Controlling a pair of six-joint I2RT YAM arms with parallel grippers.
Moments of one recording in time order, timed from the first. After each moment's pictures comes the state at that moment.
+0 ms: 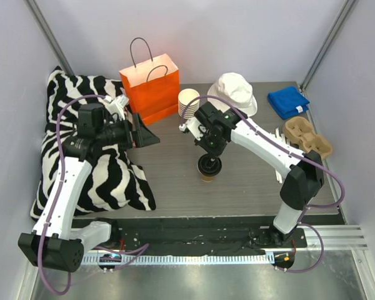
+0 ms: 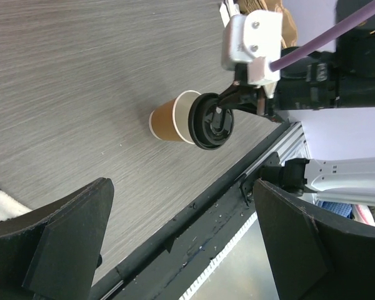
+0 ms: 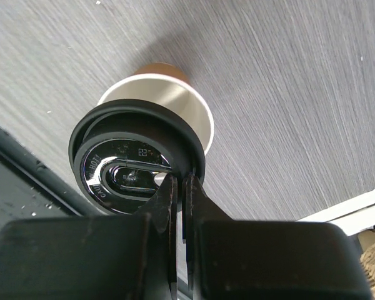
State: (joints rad) left arm -0.14 1.10 1.20 -0.70 0.70 -0.39; right arm 0.72 1.73 1.62 -1.12 -0.02 -0.33
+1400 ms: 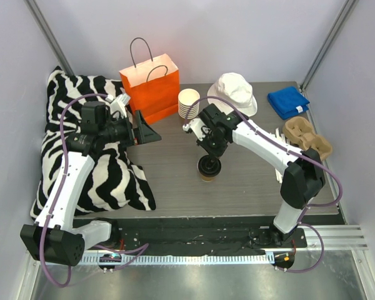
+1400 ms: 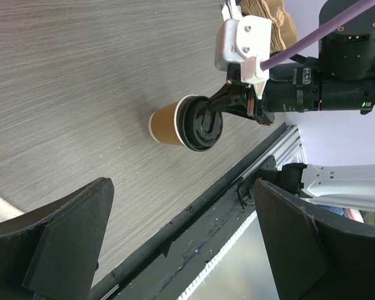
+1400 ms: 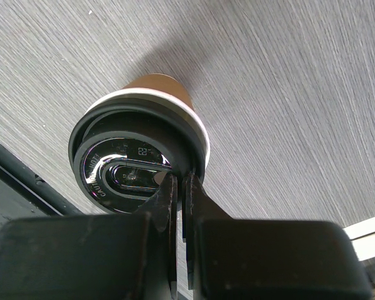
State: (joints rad) left arm -0.14 1.15 1.20 -0.67 0.70 -0.42; right arm 0.67 1.73 1.51 -0.99 -0.07 -0.33
